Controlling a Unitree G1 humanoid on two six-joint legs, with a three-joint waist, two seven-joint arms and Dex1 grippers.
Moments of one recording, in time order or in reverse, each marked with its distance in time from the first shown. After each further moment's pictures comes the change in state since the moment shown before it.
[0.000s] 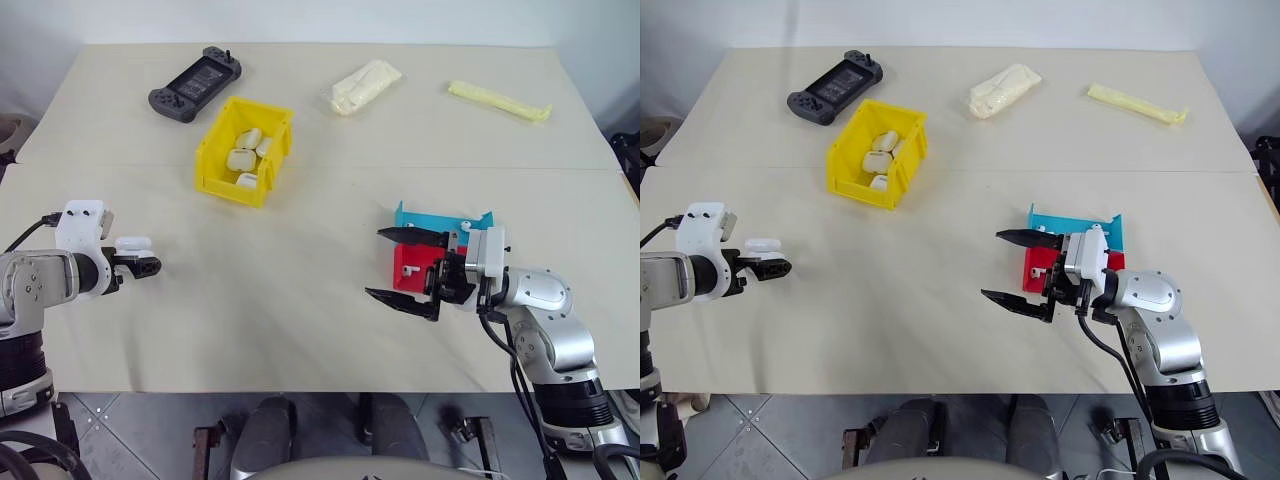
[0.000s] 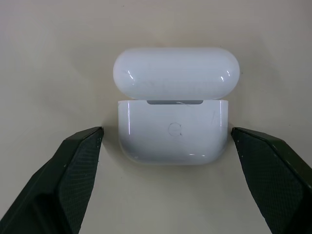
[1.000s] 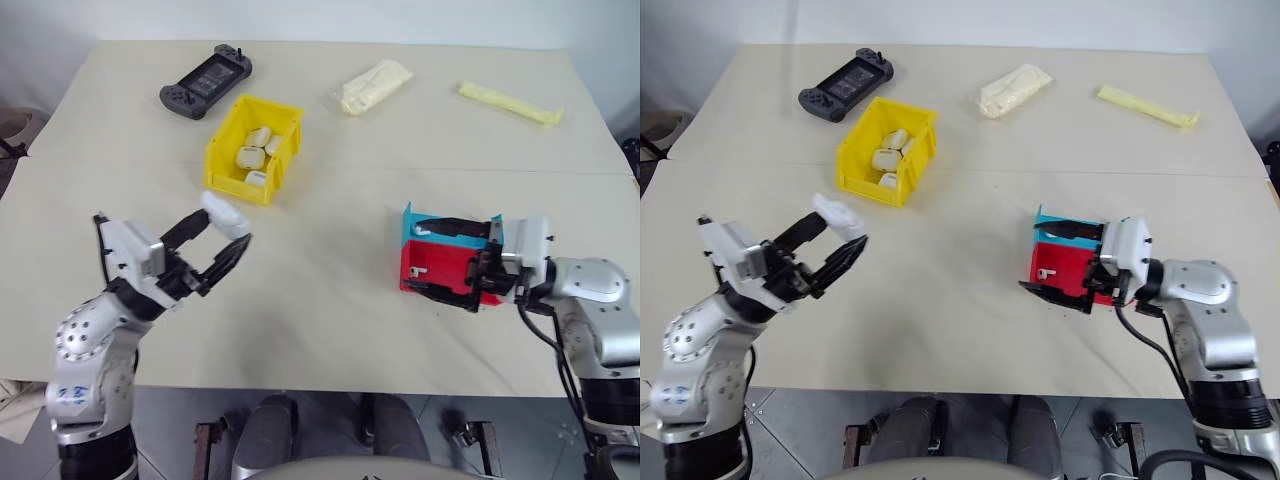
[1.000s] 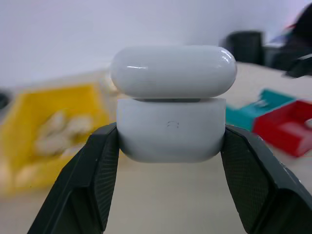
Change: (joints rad) left arm 0.375 -0.492 -0.074 -0.338 -0.018 -1.295 -0.538; right arm 0.060 -0.195 -0.169 0.035 0.006 0.011 0.038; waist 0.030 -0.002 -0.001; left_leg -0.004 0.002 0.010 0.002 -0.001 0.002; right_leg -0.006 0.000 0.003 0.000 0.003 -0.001
